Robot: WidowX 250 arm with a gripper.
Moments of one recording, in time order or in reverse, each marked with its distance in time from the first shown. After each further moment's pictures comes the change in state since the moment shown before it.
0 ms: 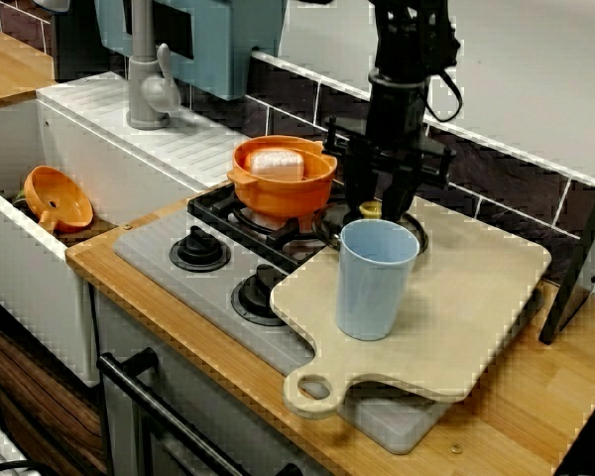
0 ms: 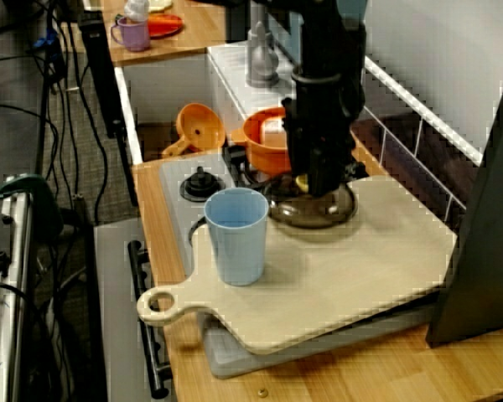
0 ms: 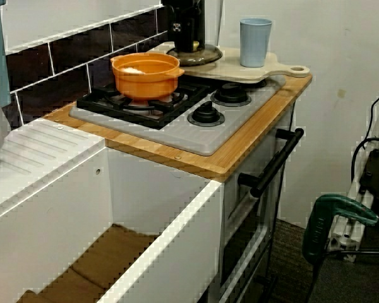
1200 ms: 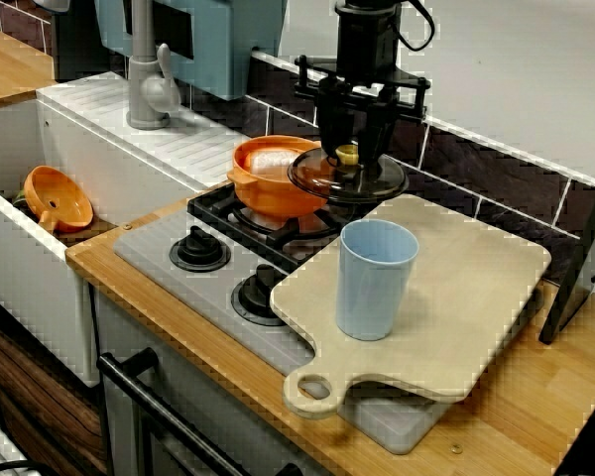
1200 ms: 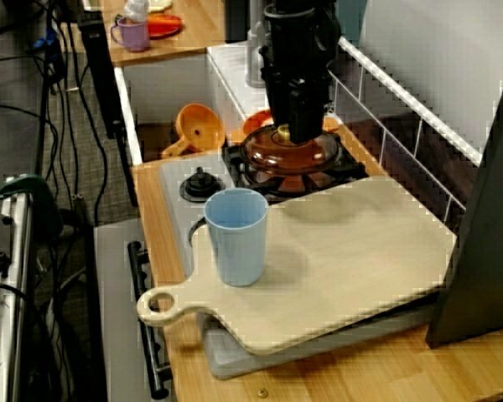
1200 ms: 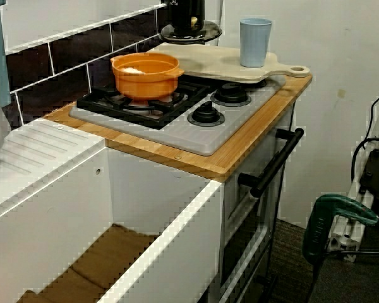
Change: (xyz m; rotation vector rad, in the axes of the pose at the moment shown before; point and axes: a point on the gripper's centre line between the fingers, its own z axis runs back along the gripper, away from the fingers) arm -0.002 0.024 0.040 -0.027 -0.026 0.019
